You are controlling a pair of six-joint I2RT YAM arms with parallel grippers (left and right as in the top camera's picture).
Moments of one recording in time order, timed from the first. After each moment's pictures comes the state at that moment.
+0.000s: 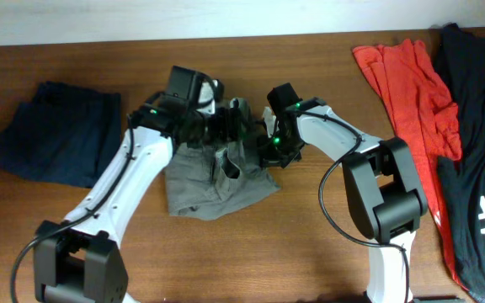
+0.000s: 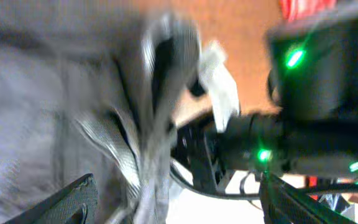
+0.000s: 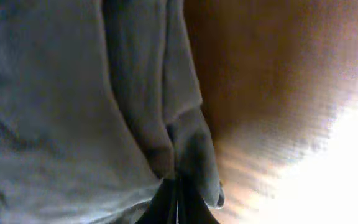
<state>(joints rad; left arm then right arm) -0.33 1.73 1.42 -0.69 0.44 -0.42 0.37 2.16 1.51 -0.85 -0.40 0.25</state>
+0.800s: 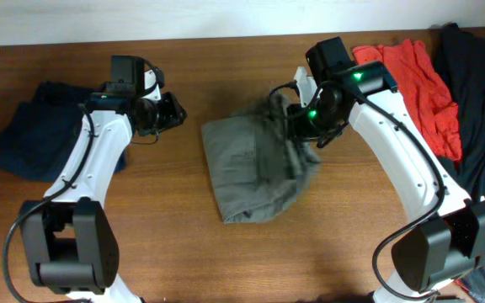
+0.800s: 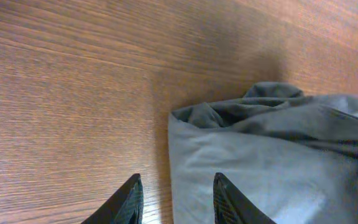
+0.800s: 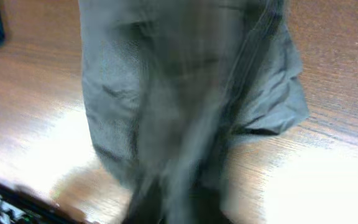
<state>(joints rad) -0.07 1.85 1.46 -0.70 0.32 -0.35 0.29 1.81 1.73 -1.25 -0.30 0.18</state>
